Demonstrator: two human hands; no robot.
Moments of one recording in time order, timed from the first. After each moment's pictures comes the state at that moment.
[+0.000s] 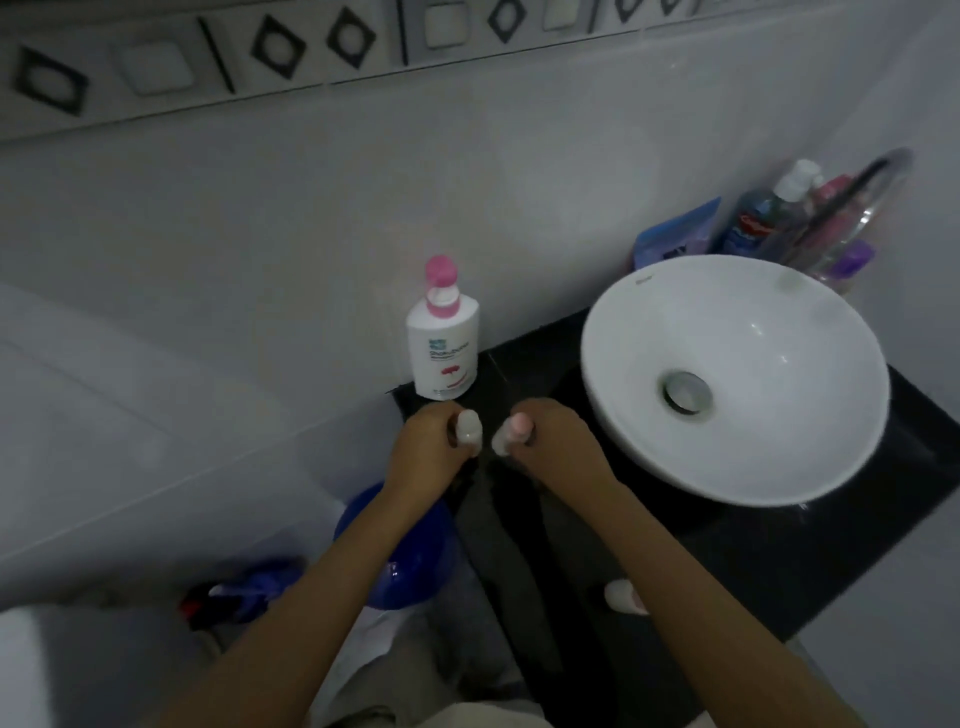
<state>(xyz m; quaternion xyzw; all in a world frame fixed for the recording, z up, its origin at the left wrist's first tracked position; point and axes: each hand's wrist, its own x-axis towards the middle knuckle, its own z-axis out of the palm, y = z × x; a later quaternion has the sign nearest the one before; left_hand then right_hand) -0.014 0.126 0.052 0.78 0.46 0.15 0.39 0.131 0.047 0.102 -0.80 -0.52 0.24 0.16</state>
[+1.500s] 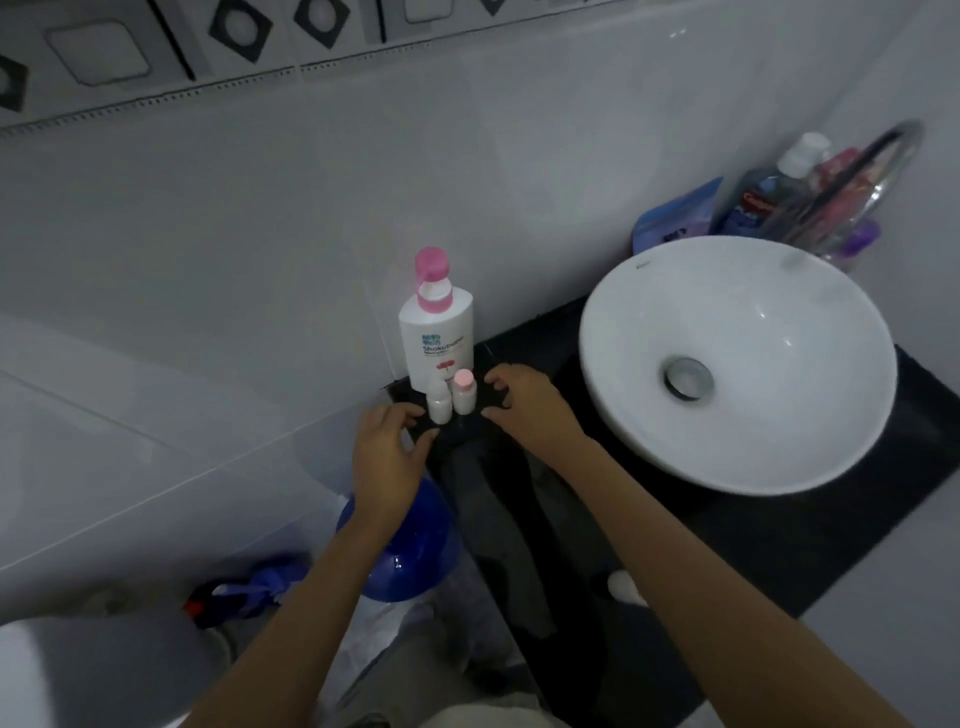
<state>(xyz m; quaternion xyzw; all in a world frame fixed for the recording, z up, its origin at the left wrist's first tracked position) -0.046 0.131 0.022 0.78 0.50 0.27 0.28 0.135 0.086 0.092 -0.78 -0.52 0.29 0.21</state>
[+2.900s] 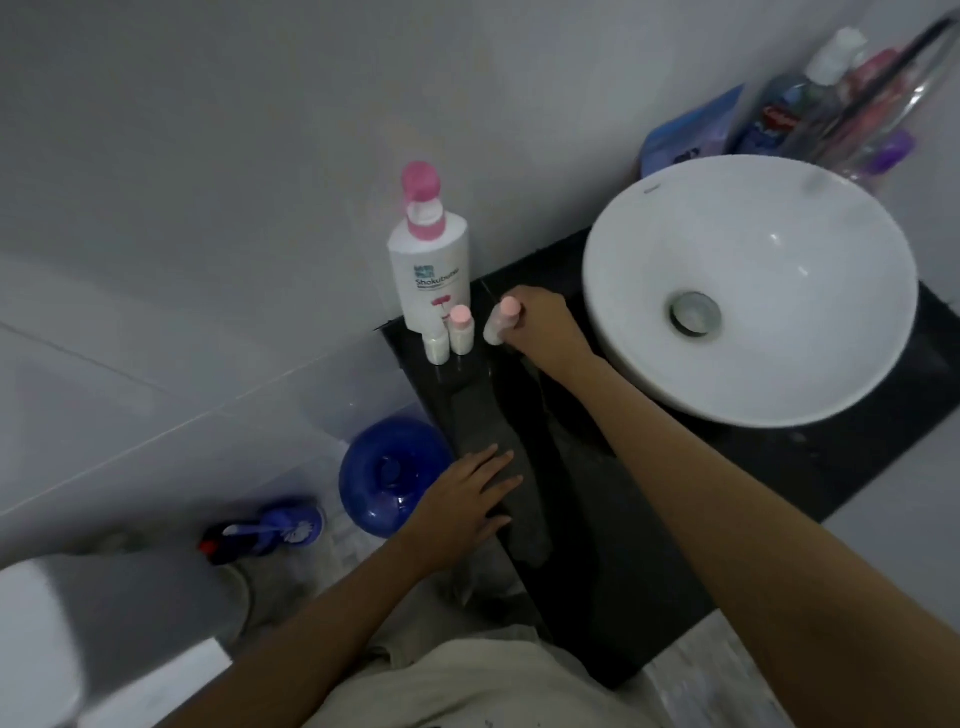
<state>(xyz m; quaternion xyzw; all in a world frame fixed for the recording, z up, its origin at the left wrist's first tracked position) -0.057 0.035 -0.039 0.98 0.15 -0.03 0.13 0.152 0.099 0.090 -0.81 -0.46 0.31 0.19</state>
